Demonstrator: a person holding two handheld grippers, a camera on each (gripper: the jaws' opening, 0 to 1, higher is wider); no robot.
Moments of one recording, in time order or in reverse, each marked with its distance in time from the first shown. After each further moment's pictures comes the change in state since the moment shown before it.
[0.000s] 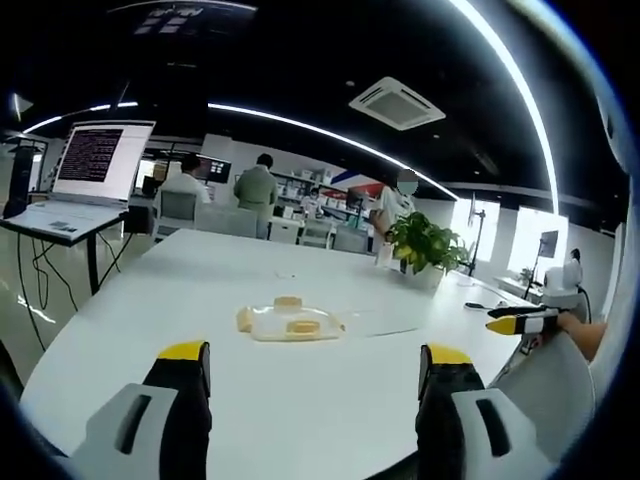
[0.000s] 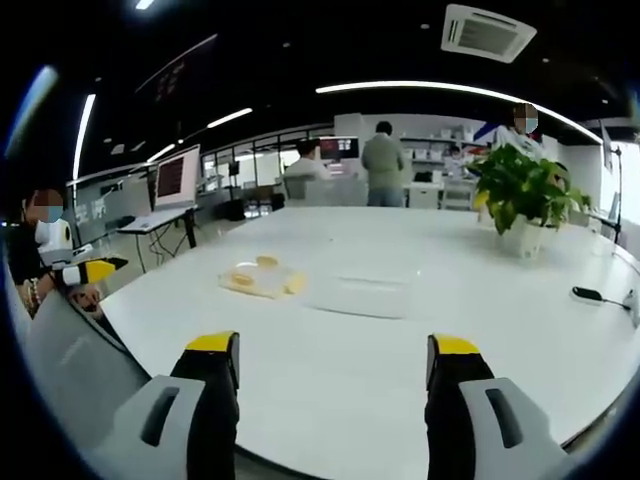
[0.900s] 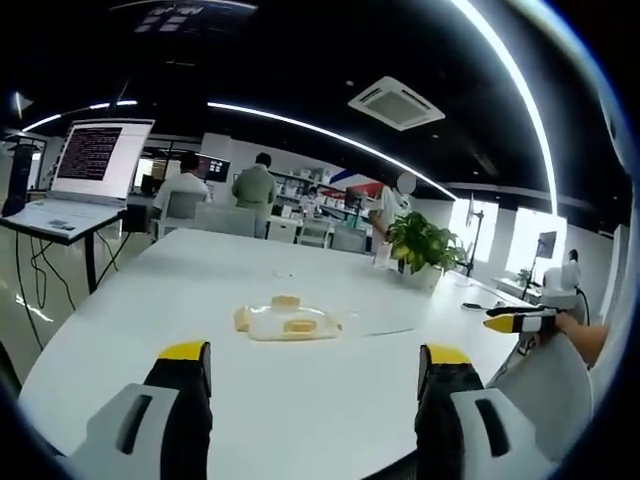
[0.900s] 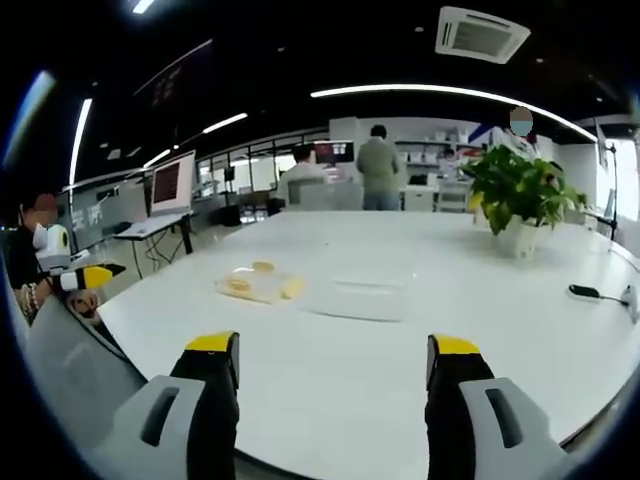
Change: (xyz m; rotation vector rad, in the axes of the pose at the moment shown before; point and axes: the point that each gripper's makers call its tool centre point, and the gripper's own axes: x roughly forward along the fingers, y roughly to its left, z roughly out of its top) left arm -0.001 -0.005 0.002 -0.006 -0.001 -0.020; right arm -0.001 -0.005 0.003 0.017 -0.022 -0.021
